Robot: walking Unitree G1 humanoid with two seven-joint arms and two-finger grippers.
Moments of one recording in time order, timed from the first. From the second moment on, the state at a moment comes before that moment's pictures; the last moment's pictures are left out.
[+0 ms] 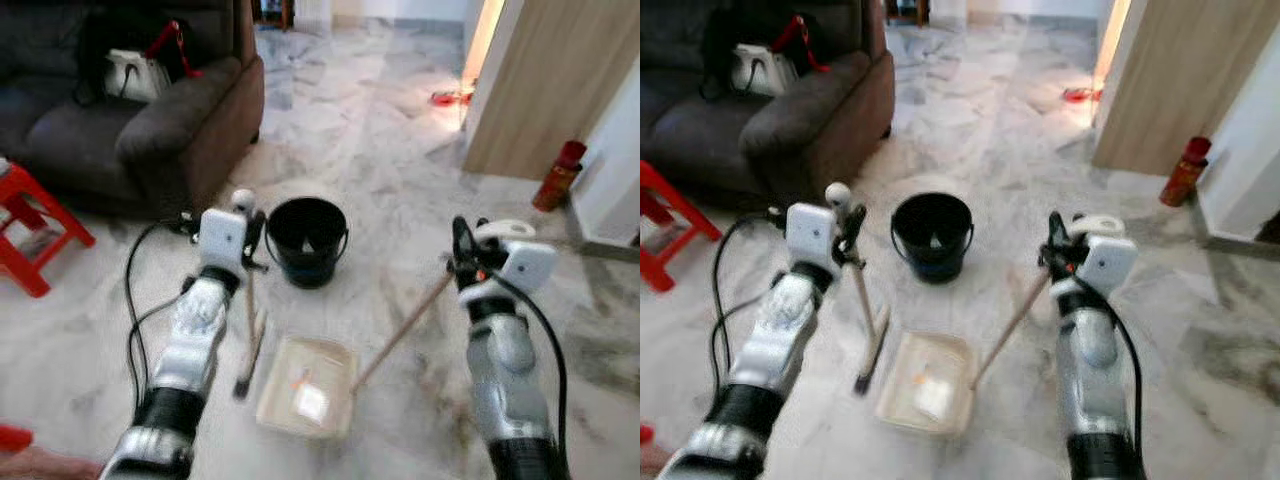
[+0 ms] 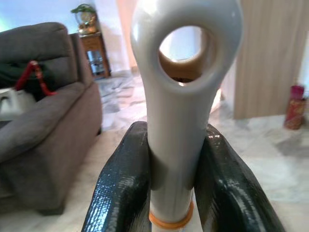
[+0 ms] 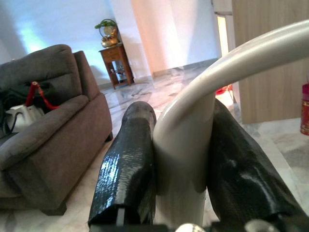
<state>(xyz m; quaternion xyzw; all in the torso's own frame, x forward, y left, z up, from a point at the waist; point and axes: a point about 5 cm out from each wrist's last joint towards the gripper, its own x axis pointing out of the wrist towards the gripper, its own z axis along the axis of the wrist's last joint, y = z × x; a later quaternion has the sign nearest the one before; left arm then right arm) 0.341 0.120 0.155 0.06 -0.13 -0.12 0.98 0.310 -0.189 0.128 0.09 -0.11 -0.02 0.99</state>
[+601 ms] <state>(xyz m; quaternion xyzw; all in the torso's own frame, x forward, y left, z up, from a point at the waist) 0.339 0.120 0.156 0.05 -0.13 -0.12 0.98 0.314 -0.186 0.133 0.08 -0.12 -0.01 0.99</state>
